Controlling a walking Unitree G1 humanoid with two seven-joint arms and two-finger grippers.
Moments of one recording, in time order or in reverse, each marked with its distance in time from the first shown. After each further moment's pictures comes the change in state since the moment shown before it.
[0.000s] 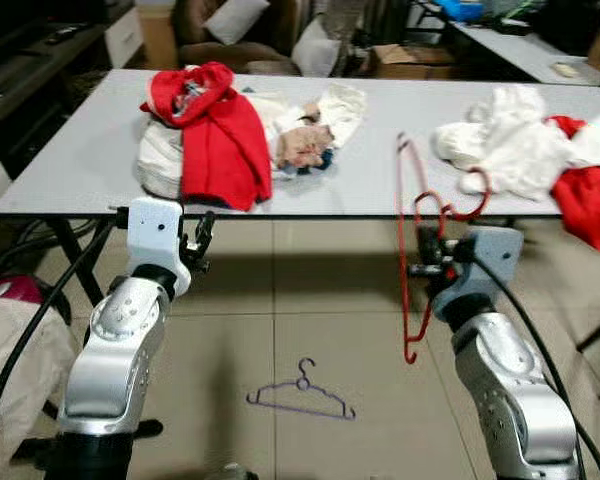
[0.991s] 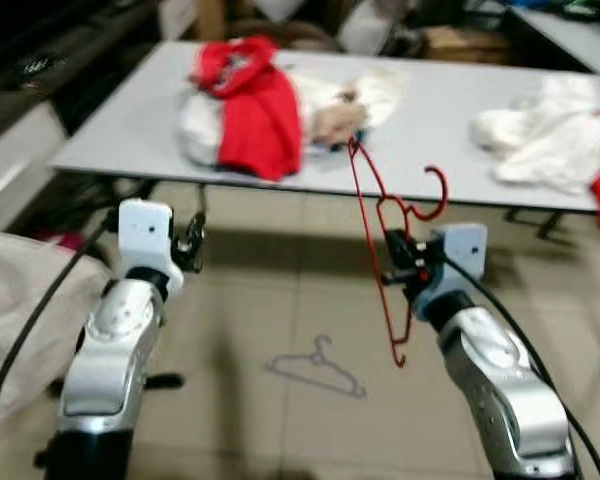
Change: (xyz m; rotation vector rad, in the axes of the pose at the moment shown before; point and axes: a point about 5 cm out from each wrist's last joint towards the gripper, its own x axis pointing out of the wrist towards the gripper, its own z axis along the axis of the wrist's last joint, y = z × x) left arm -0.002 0.006 -0.011 -0.034 0.010 0.040; right arm 0.007 0.018 0.006 -0.072 0.011 0.147
